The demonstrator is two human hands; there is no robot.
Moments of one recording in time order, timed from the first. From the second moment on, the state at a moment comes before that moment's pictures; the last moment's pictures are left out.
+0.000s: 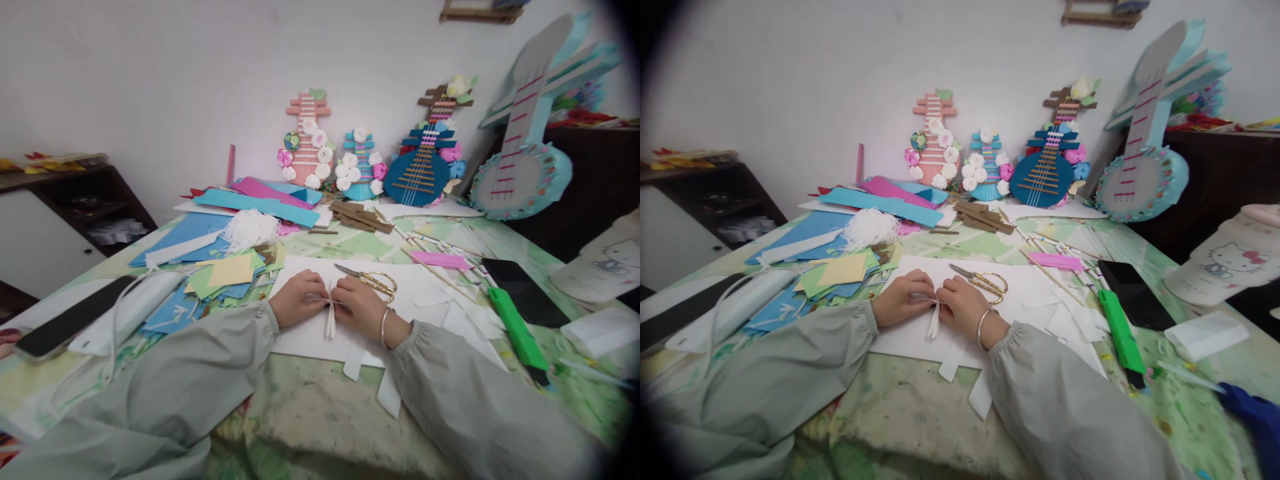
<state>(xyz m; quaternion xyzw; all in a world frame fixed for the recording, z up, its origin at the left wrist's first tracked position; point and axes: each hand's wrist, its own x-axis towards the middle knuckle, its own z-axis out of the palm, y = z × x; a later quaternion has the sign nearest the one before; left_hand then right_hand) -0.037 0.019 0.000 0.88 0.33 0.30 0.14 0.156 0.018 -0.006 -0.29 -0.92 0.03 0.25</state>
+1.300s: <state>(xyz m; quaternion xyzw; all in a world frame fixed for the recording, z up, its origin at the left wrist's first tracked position) -0.032 0.012 0.003 0.89 0.30 0.29 0.15 0.158 0.007 -0.006 -0.33 -0.91 0.02 0.26</state>
